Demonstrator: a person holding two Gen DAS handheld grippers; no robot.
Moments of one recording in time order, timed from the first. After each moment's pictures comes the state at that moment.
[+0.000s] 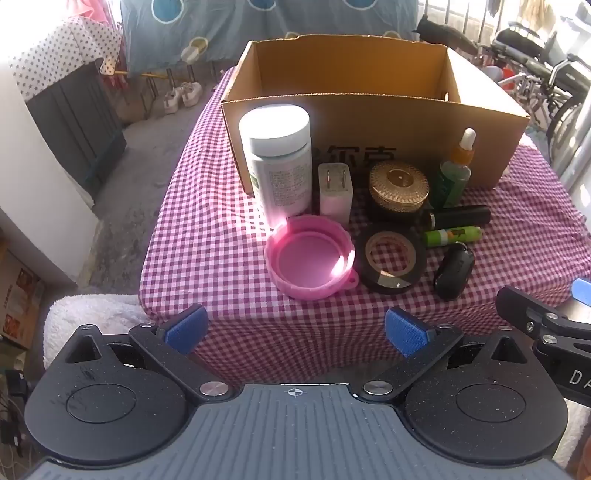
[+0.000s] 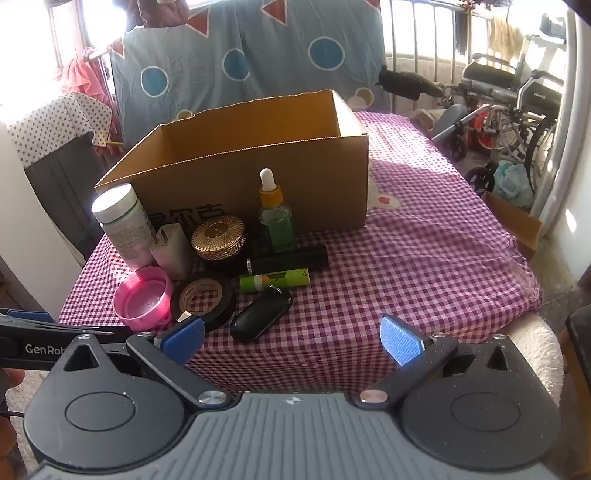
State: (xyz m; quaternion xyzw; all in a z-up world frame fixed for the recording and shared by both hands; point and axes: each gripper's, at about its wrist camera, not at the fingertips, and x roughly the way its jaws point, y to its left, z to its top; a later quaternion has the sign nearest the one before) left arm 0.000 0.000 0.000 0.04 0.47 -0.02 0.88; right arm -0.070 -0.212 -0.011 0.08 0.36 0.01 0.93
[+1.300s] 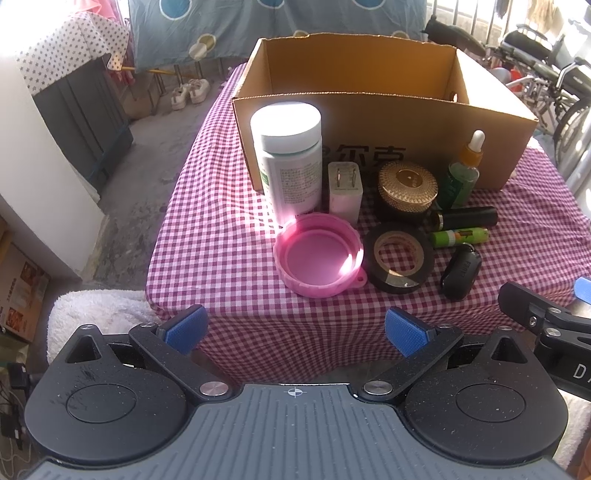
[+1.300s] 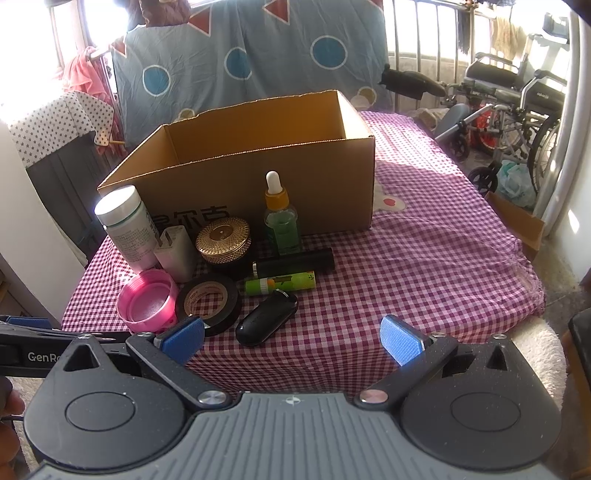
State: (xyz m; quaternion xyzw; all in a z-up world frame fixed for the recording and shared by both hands) left arm 0.000 0.005 0.001 0.04 0.47 -0.01 0.88; right arm -0.066 -0.209 -0.009 0.08 0.36 0.01 0.93
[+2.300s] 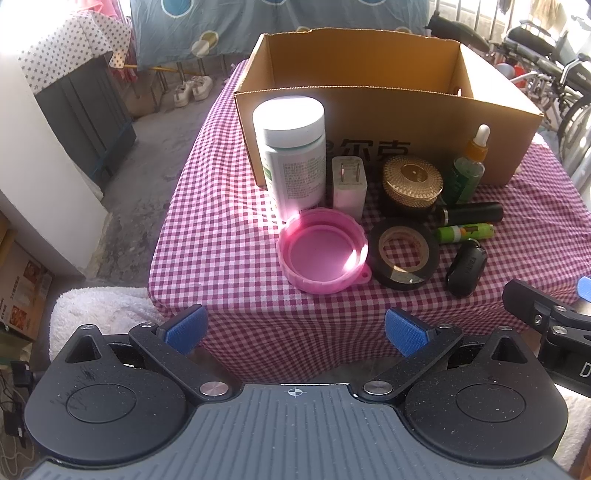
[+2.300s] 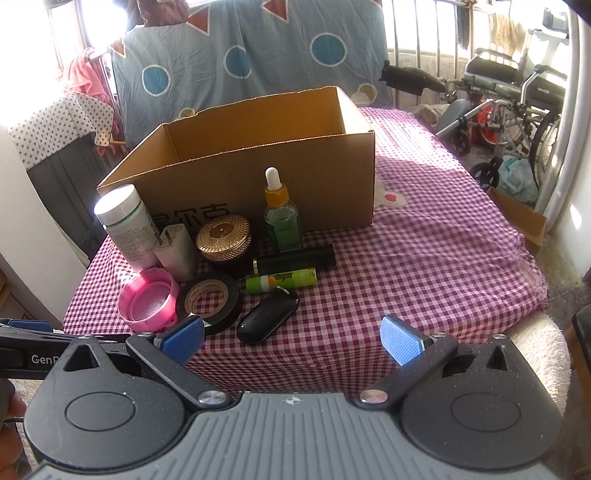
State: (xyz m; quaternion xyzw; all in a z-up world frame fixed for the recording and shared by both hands) left arm 0.000 0.006 -0.003 0.04 0.48 -0.01 0.88; right arm -0.066 -0.210 -0.012 0.09 0.36 0.02 0.93
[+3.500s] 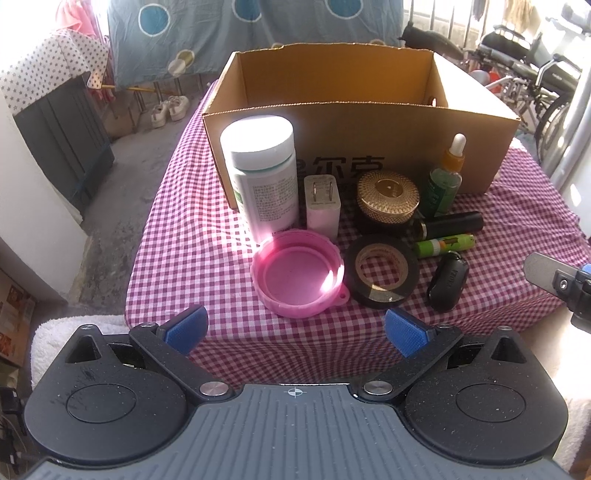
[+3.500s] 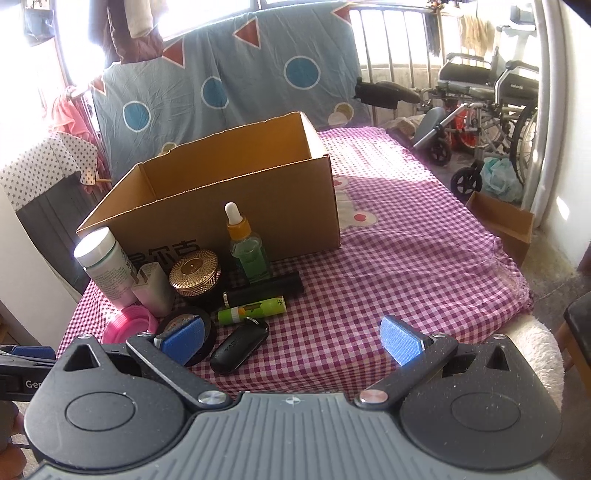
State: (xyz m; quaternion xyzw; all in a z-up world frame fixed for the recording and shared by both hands) left arm 0.006 -0.004 -0.004 0.05 0.45 -0.05 0.89; right arm -0.068 -0.245 -0.012 0.13 0.32 -0.01 0.94
